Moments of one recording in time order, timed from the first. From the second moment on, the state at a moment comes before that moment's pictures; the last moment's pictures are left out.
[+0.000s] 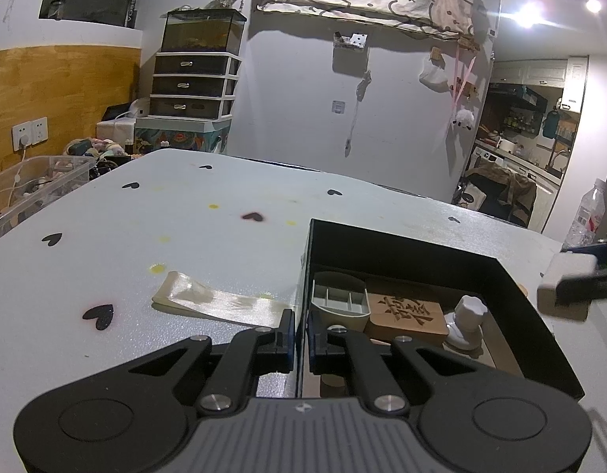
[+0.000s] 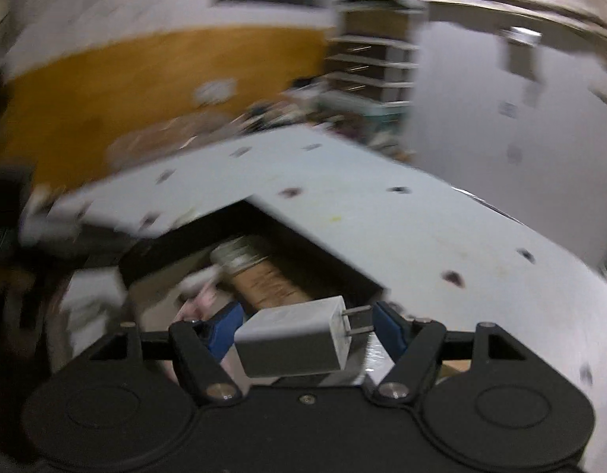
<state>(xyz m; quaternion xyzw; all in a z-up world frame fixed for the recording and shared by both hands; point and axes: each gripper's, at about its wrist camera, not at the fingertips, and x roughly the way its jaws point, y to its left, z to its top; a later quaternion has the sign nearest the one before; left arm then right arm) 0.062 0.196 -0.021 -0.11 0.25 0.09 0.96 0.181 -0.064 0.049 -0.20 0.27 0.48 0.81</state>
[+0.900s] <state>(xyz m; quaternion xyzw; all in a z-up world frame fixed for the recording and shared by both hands) 0.066 0.192 -0.024 -0.11 0.25 0.08 0.96 0.184 -0.041 0.045 -0.31 0.29 0.59 0.69</state>
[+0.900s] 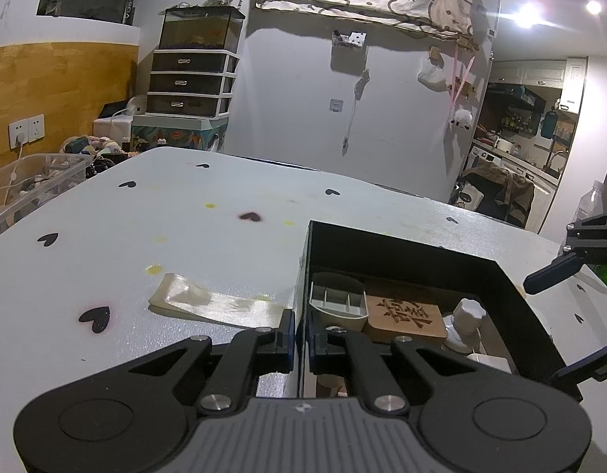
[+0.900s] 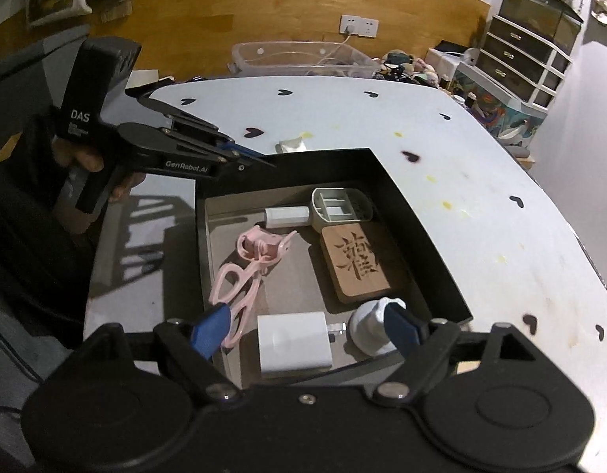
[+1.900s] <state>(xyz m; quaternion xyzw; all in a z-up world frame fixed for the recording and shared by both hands) 0.066 0.194 -0.023 -0.11 0.25 0.09 0.96 0.186 -0.093 0.089 -0.15 0.23 0.49 0.83</state>
